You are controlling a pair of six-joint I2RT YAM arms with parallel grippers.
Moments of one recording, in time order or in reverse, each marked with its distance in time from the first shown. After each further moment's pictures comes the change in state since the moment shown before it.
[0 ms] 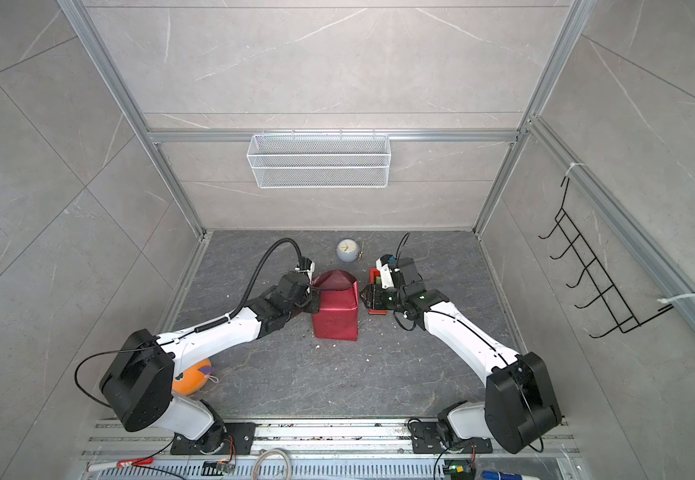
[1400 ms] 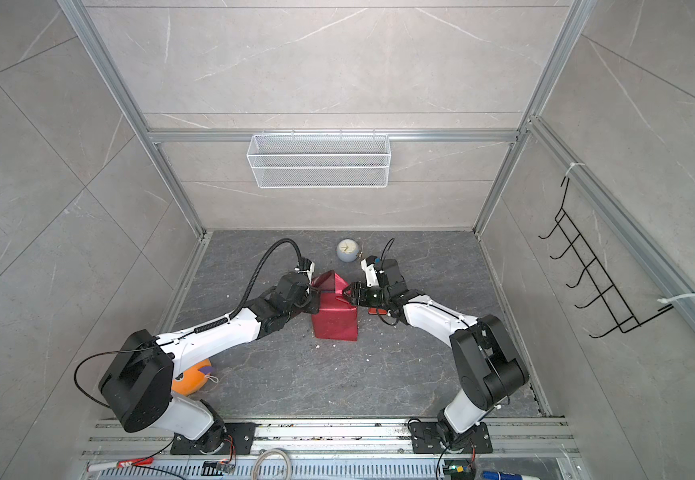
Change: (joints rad) left arm 0.000 -0.006 -0.010 0.008 0.011 -0.004; right arm 0.037 0.223 -0.029 0.345 -0.087 0.117
